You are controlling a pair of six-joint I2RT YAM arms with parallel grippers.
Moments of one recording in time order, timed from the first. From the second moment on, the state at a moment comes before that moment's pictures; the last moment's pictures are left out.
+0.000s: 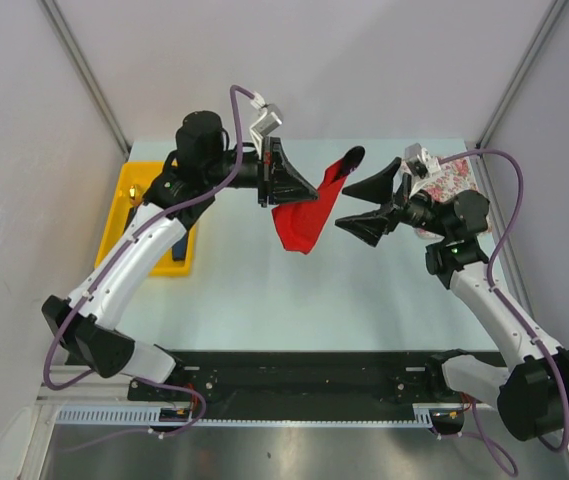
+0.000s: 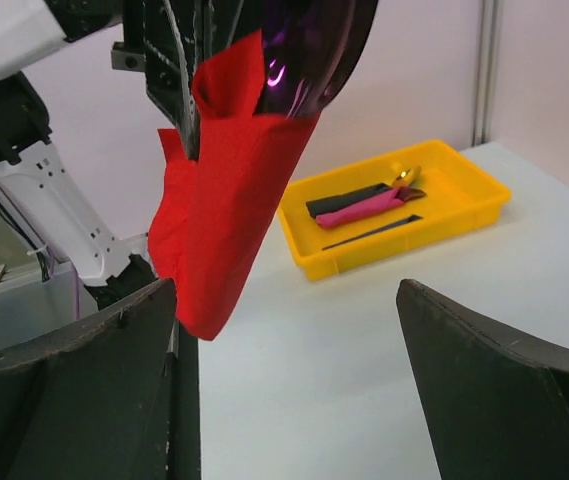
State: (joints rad) left arm -0.54 1.44 1.60 -0.26 1.01 -0.29; right arm 0.26 1.10 0.84 0.66 -1.01 0.53
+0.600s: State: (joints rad) left arm -0.55 1.37 1.50 -0.18 1.11 -0.34; right arm 0.41 1.11 0.86 0.82 -1.00 0.66
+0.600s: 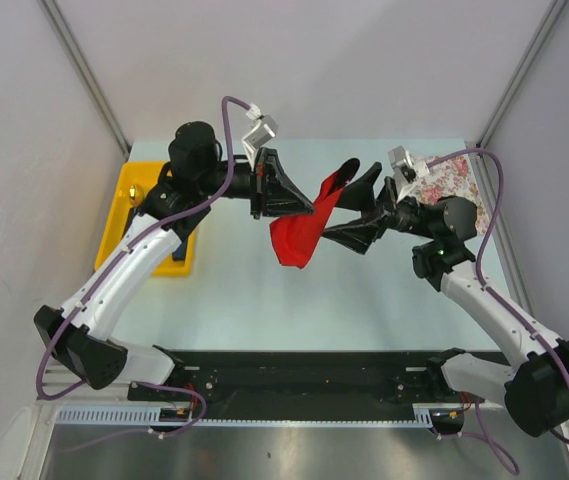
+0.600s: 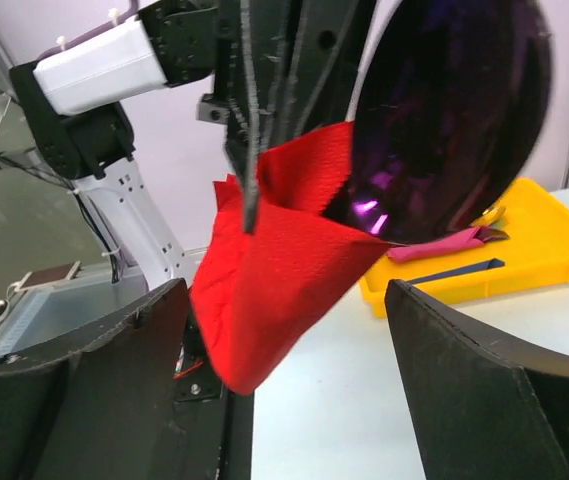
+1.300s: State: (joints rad) left arm -0.54 1.36 1.46 -0.07 1.10 -0.39; right arm 0.45 1.18 0.91 0.86 -0.96 0.72
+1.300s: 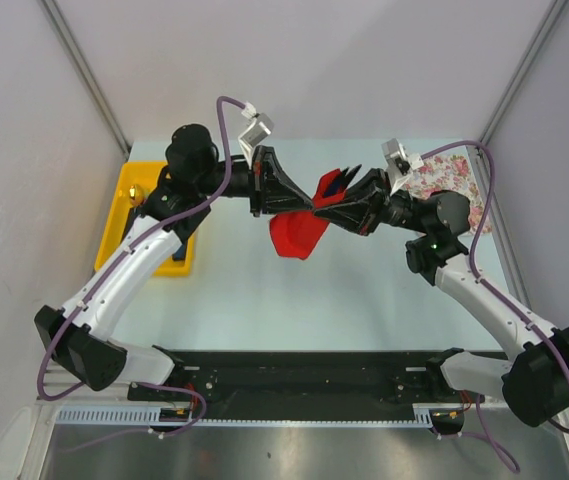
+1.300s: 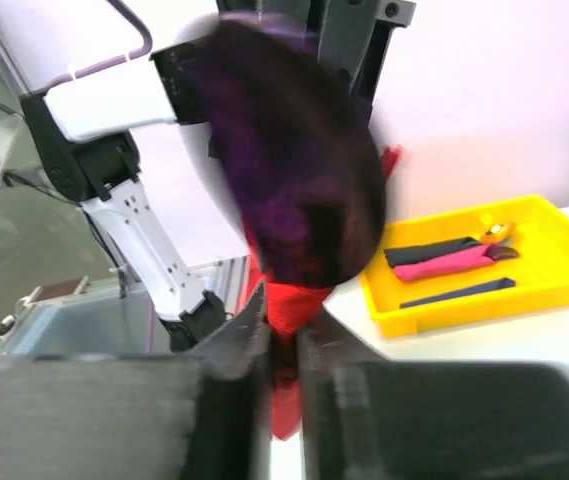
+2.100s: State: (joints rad) left arm -0.41 1.21 1.22 0.12 0.86 -0.44; right arm 0.32 1.32 1.10 0.67 -0.75 0.91
